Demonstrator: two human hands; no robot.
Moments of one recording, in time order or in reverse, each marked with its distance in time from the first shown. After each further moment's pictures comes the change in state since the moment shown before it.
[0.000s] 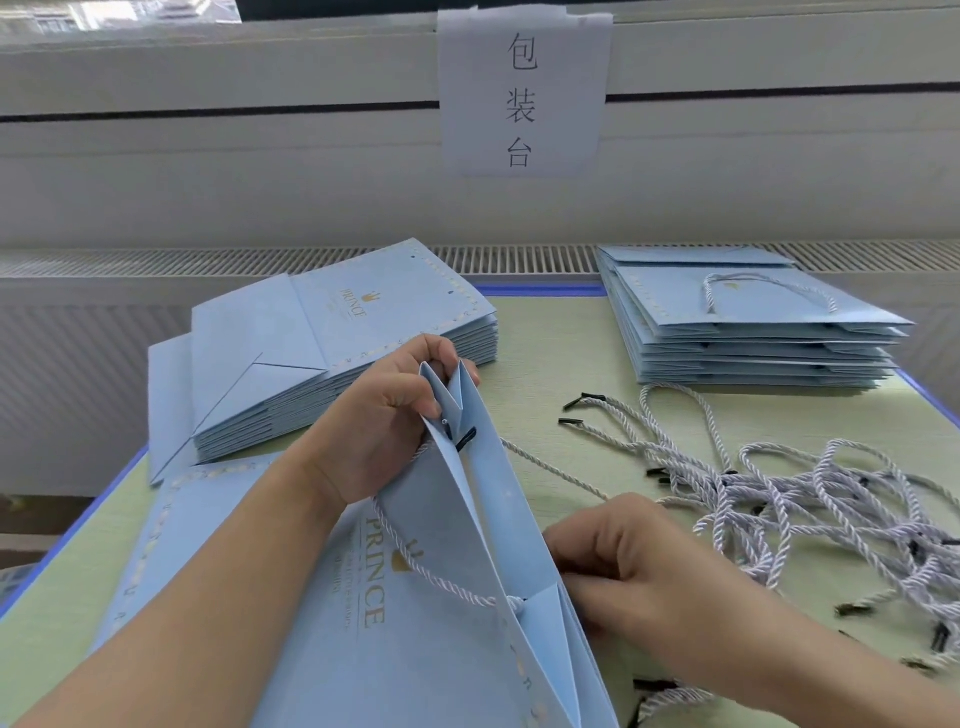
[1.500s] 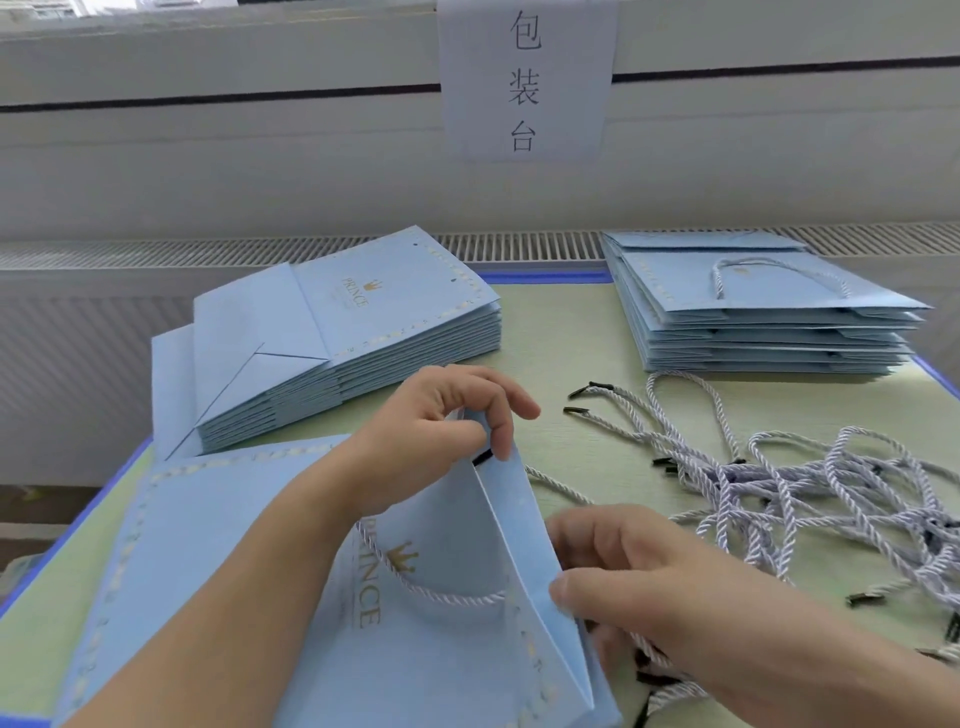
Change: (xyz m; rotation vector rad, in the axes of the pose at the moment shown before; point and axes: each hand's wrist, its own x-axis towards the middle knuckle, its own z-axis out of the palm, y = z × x) left_hand -0.014 -0.002 0.032 0.629 -0.053 0.142; right_hand -0.006 0.006 0.001 0.437 -0.112 0.194
